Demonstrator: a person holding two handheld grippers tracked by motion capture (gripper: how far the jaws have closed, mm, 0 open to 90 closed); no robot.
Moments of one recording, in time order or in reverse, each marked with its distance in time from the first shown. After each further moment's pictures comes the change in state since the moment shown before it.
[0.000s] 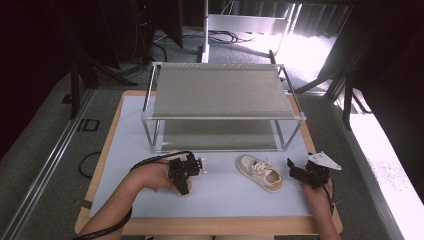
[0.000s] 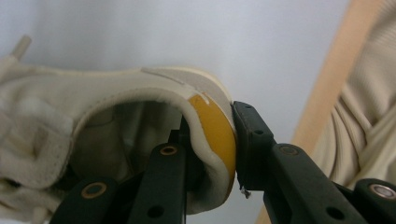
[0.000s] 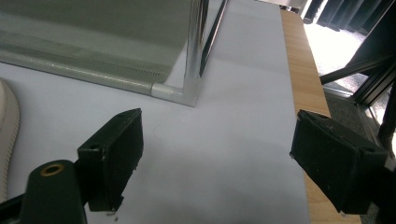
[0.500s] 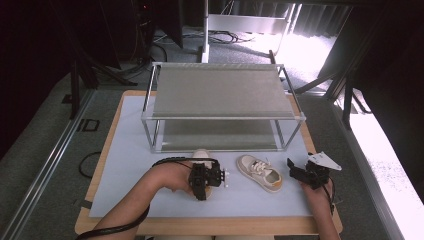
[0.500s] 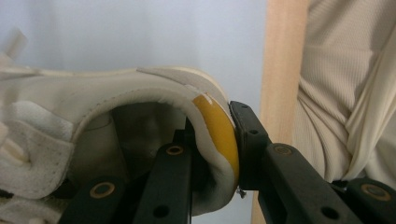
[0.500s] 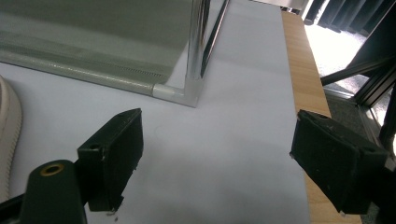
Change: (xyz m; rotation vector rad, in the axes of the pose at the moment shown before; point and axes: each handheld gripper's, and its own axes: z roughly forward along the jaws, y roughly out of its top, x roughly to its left) left arm -0.044 0.054 -0.008 0.042 0.027 0.314; right arm 0.000 0.000 -0.001 -0.003 0.004 0.001
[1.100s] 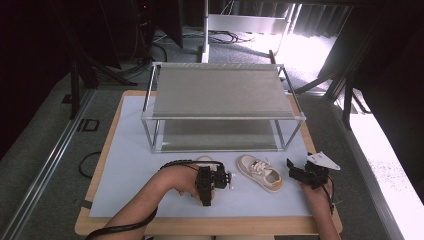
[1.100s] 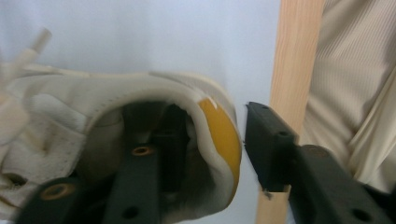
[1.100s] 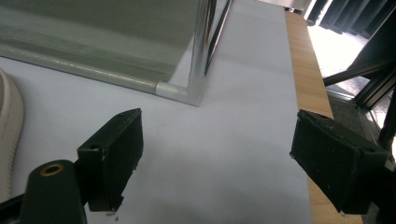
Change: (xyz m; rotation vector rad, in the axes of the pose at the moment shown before) left arm 0.009 0.011 0.020 0.009 -0.047 -0.059; right arm 0.002 0.000 0.001 0.006 0.003 -0.019
